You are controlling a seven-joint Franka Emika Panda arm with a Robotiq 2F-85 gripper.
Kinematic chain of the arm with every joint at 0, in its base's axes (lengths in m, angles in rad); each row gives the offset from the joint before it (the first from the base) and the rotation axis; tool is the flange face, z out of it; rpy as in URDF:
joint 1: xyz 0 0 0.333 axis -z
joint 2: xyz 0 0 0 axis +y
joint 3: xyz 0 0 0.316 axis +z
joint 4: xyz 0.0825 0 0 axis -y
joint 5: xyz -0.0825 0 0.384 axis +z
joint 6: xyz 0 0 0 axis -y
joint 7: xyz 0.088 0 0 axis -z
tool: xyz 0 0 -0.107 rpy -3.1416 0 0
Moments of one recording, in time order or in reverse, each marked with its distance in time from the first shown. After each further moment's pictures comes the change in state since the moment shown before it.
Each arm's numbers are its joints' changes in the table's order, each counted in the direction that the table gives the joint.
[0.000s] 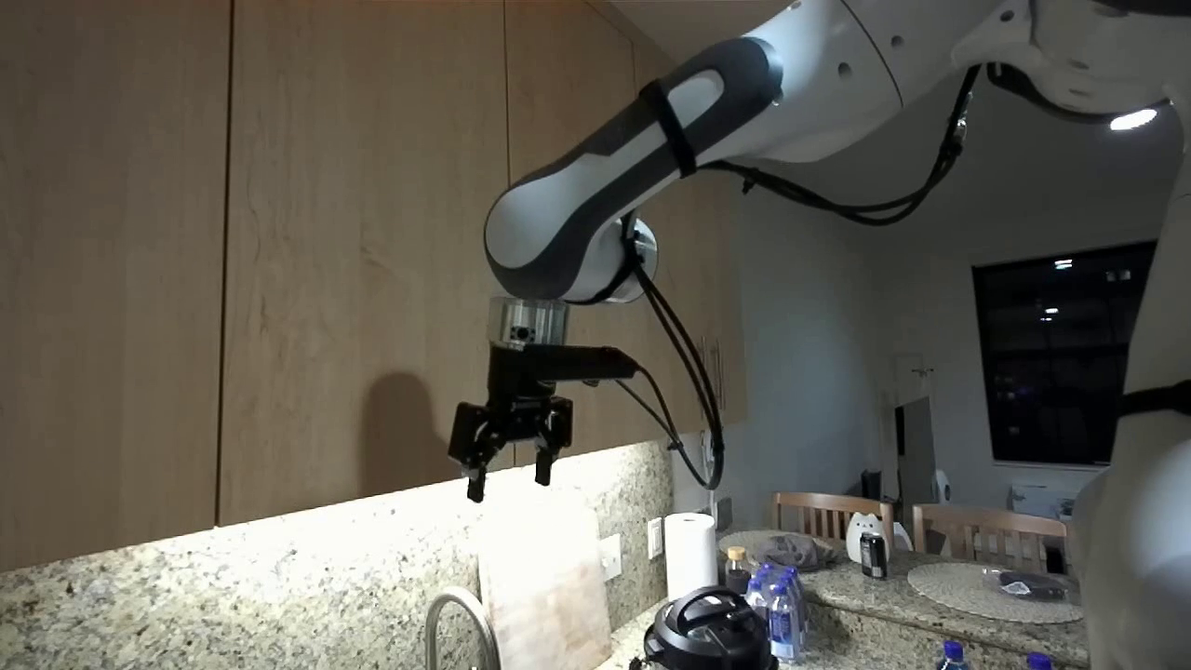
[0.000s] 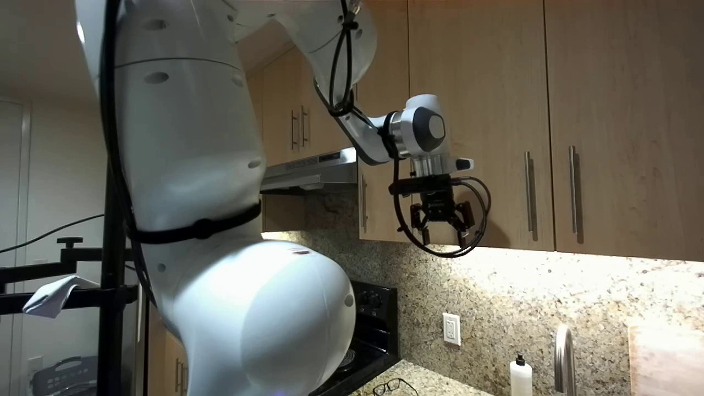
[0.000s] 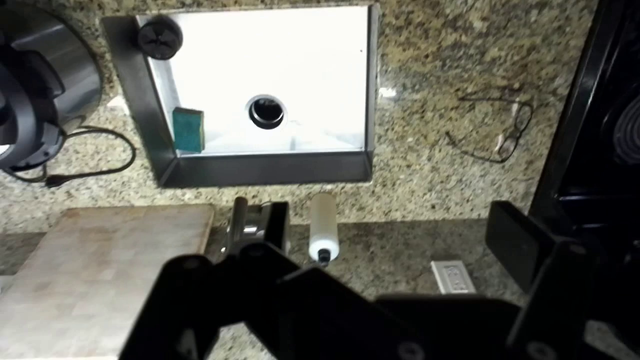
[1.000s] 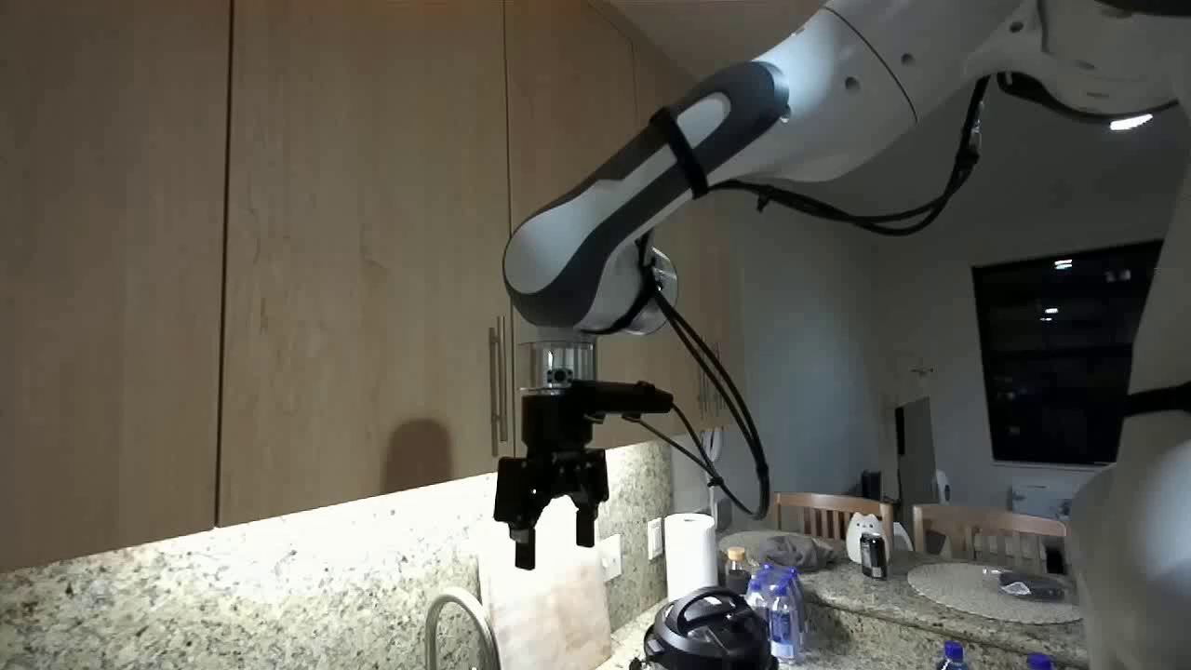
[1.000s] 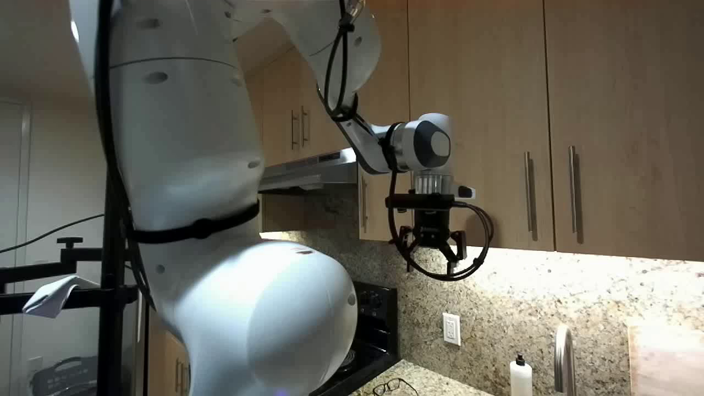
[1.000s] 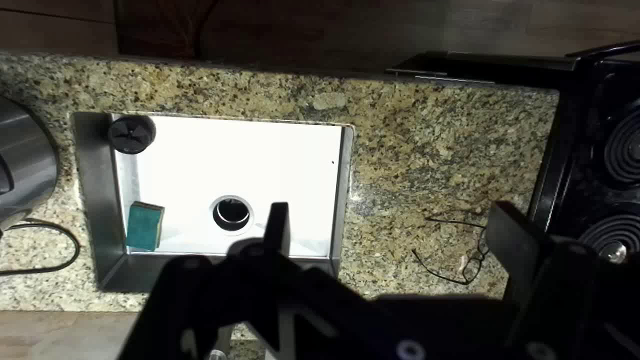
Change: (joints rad) arm -0.028 -0.013 -0.052 -0.100 0.100 -0.149 -0.195
